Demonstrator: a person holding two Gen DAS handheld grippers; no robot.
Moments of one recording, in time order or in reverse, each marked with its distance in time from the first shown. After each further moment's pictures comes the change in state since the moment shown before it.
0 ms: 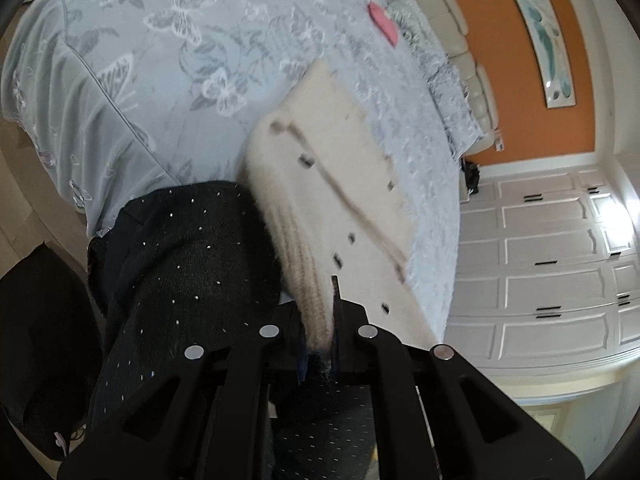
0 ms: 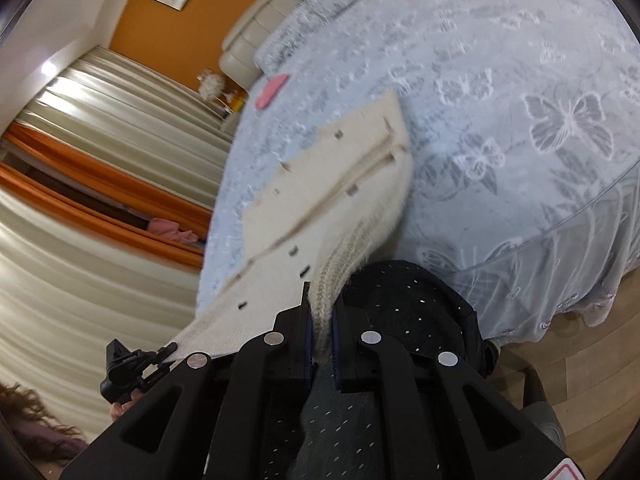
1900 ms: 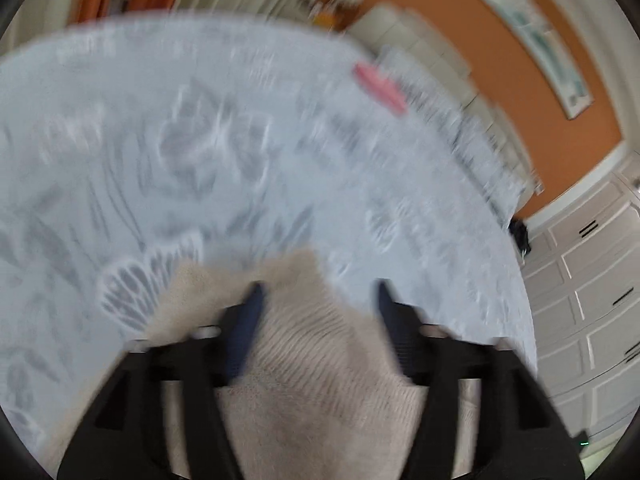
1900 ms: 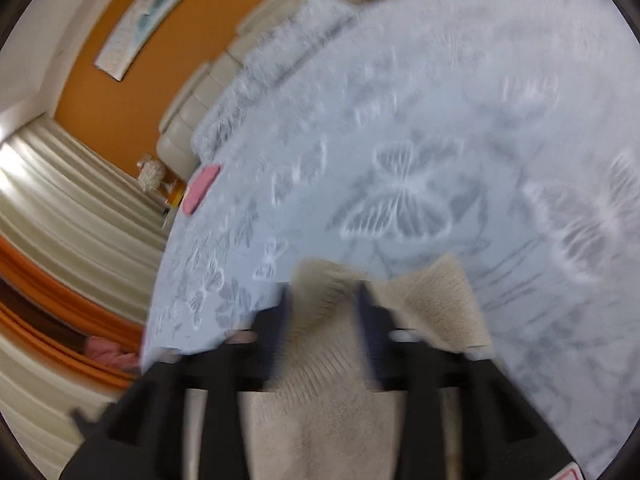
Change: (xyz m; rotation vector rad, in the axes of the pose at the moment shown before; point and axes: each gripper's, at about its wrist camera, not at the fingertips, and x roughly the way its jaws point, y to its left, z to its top) left arm 0.287 -0.079 0.219 0.250 -0.423 0.163; right arm 0.294 -0.048 0.226 0.079 -0.349 -0.201
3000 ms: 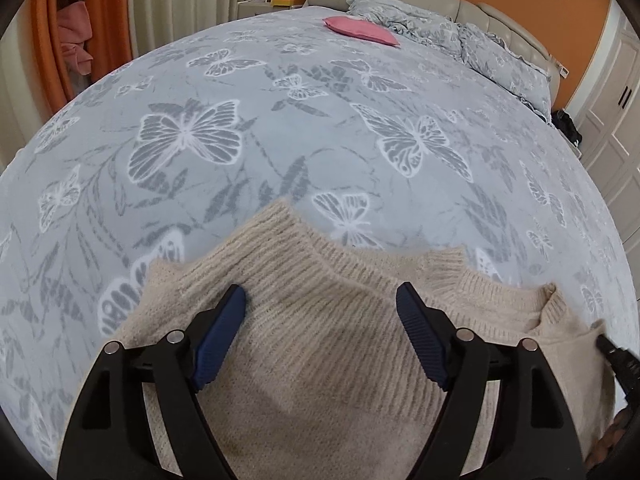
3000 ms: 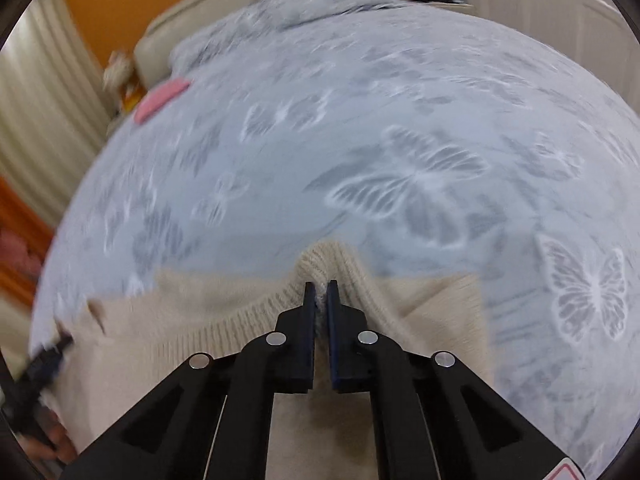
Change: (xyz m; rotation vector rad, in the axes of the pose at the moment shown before) left arm 0.057 -0.035 -0.033 0.357 0.153 0.256; right arm 0.063 0.028 0.001 -0.309 0.152 -0.259
